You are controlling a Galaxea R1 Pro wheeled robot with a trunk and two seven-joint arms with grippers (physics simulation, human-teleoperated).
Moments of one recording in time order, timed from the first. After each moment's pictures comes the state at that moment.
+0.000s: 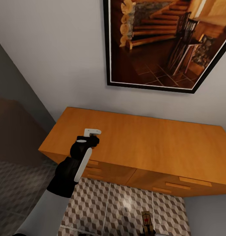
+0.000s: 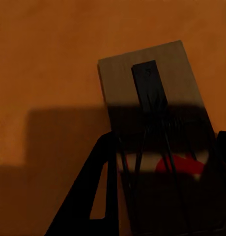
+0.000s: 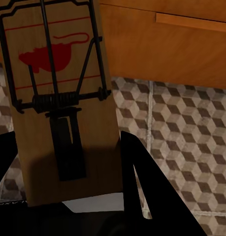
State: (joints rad) left arm -0.73 -0.14 -0.29 -1.39 0.16 0.90 0.47; right arm -0.28 0.08 0.40 -0.10 -0.30 -0.76 -0.27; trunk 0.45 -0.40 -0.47
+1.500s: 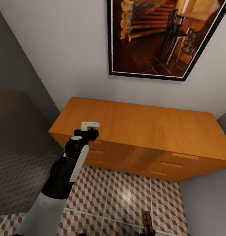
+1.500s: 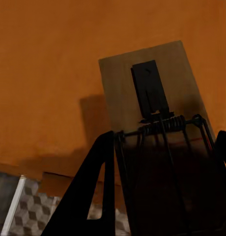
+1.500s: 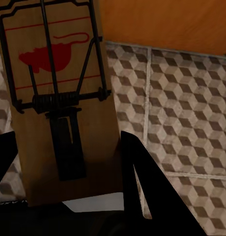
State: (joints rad) left arm -0.73 -0.13 -0.29 -1.54 0.16 0.90 0.47; right arm -0.28 0.08 0.40 -0.10 -0.30 -0.76 -0.27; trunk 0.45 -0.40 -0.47
